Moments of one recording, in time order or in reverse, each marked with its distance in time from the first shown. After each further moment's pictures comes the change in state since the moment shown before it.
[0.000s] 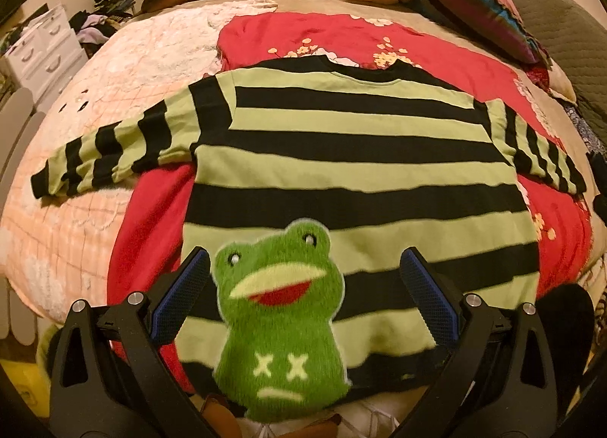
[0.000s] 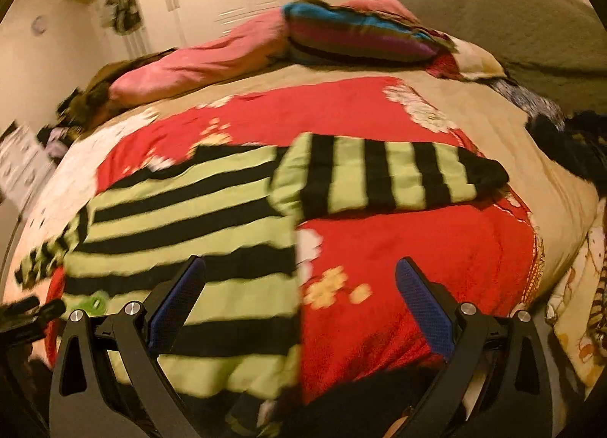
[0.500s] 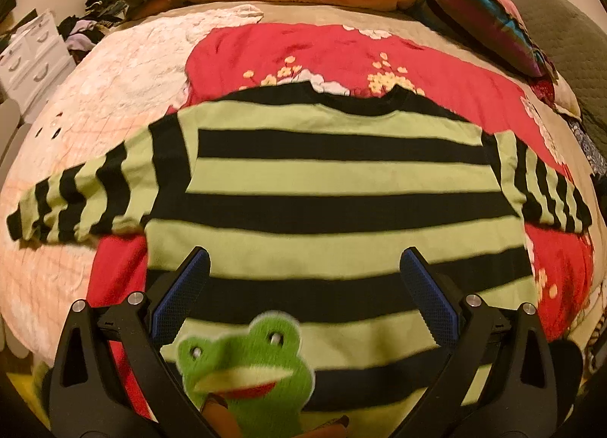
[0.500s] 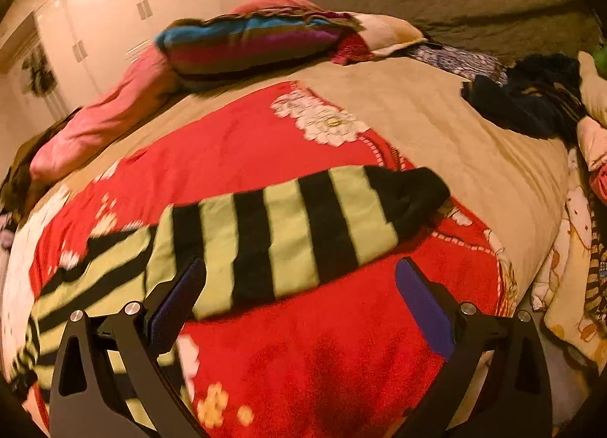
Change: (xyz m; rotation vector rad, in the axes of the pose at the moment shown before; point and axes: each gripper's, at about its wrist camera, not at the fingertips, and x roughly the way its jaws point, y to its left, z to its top) left arm 0.045 -0.023 0.069 -0.007 -0.016 -0.021; right arm 0.070 -0.126 0.070 0.276 -0.027 -0.189
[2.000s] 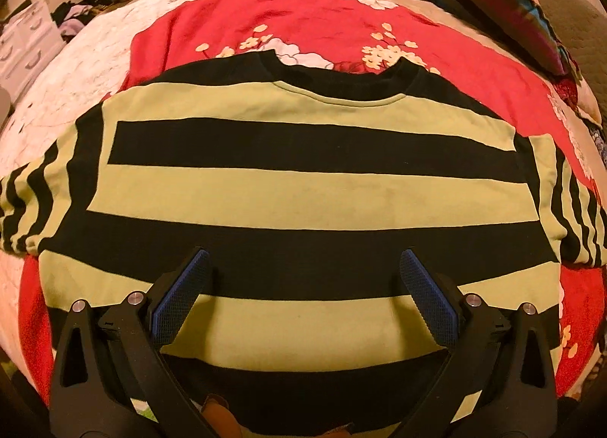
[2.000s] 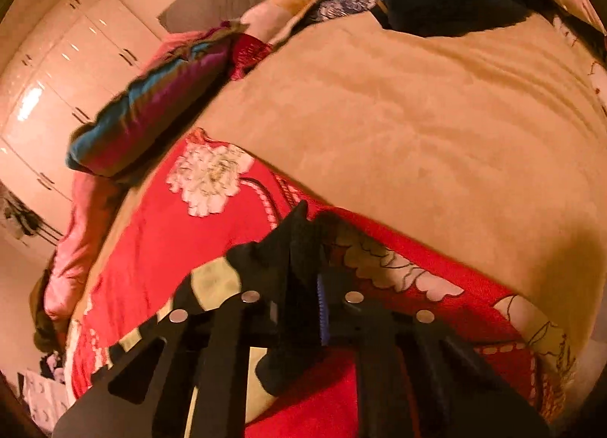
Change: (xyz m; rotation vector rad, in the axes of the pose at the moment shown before) left arm 0.092 -0.042 0.018 -0.043 0.052 0.022; right arm 0.118 -0.153 0.035 0.449 -0.047 0.108
